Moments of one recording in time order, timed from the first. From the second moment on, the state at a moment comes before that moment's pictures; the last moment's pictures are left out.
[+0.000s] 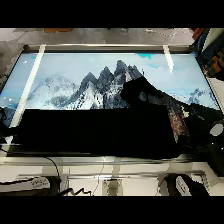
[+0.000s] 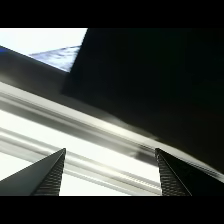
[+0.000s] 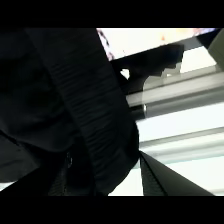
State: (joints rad) left arm 0.62 -1.45 1.12 1.78 -1.33 -1.33; right arm -0.44 -0.84 0.59 -1.45 1.31 1.43
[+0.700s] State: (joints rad) left arm 0.43 -1.20 1.19 1.11 -1.31 -1.22; right arm -0.47 -1.37 1.08 -1.16 1.17 1.25
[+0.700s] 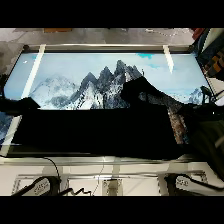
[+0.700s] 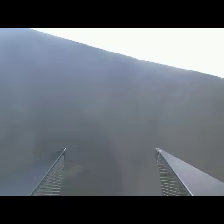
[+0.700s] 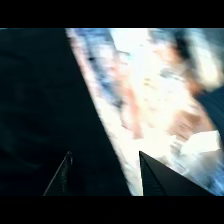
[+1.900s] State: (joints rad) left arm -0.05 -1.30 1.19 1.04 -0.79 -1.20; right arm 0.29 -1.77 1.45 -1.22 0.74 0.87
